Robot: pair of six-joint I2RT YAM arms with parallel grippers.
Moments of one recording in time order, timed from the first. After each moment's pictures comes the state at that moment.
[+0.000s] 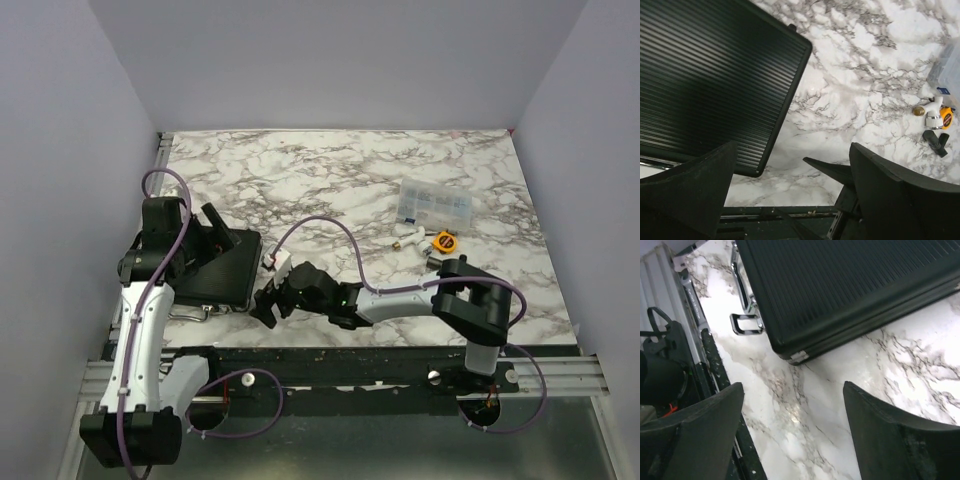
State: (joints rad) left arm -0.01 0.88 1.01 -0.87 0.19 -0.53; right arm 1.24 1.84 1.00 0.48 0.04 0.26
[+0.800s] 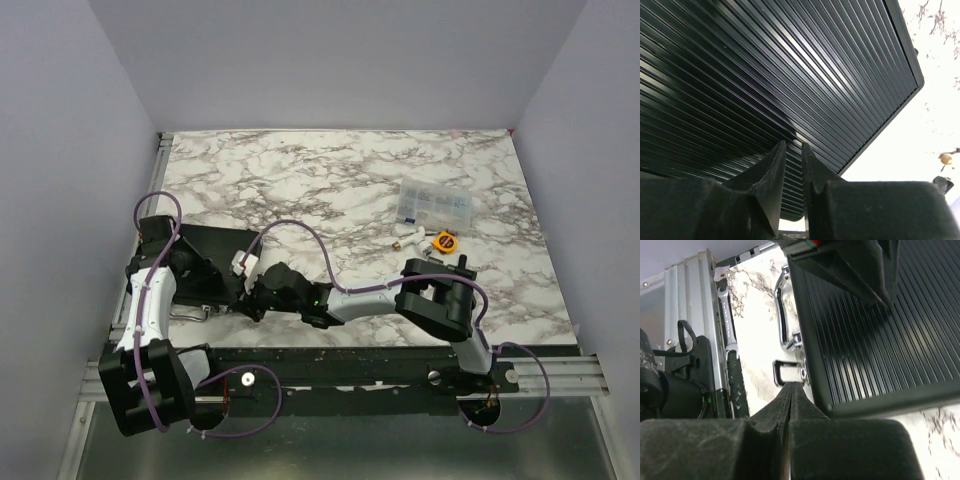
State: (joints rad) left arm 0.26 1.10 0.70 -0.64 0.25 -0.57; right arm 1.26 2.04 1.20 0.55 -0.10 0.20
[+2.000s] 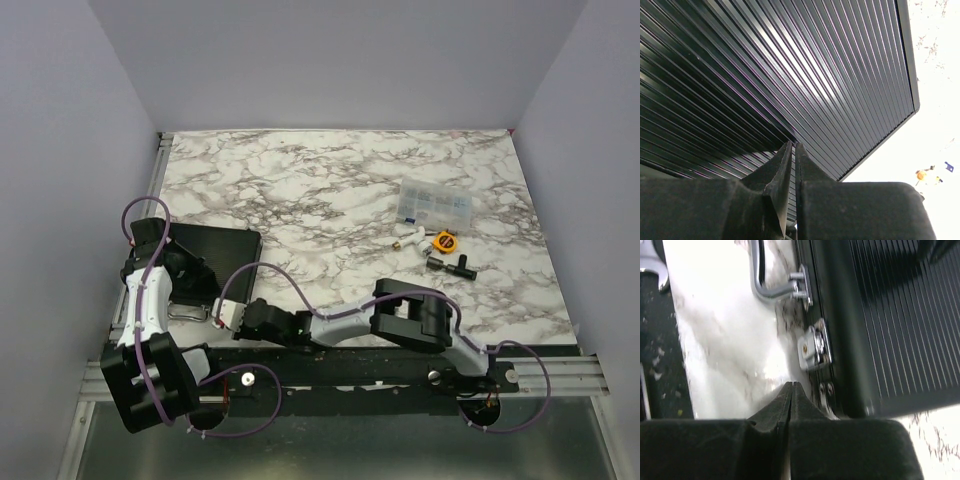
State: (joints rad) left arm 0.35 1.12 0.68 -0.61 0.27 -0.66; right arm 1.40 2.24 1.33 0.48 0.23 -0.27
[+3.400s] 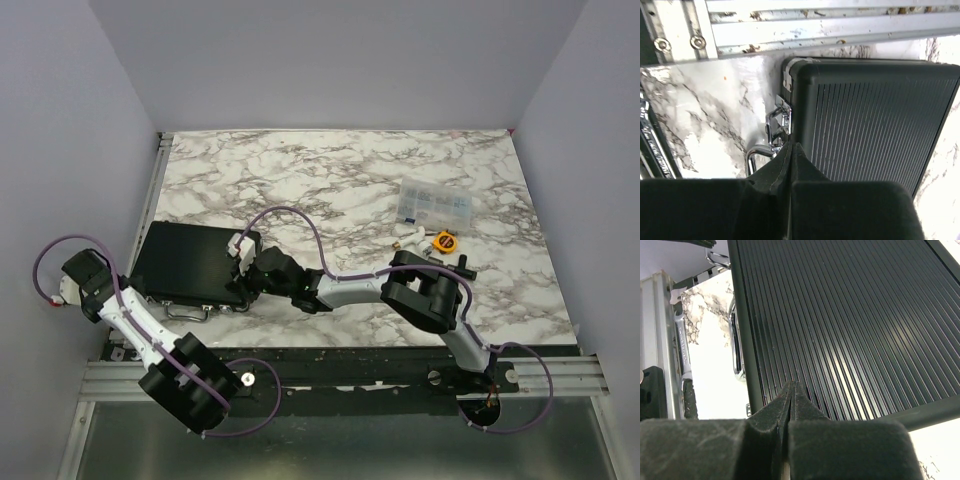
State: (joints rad) left arm 0.87 1.01 0.69 -0.67 0.06 -0.76; right arm 1.20 2.17 1.37 0.51 -0.08 0.16
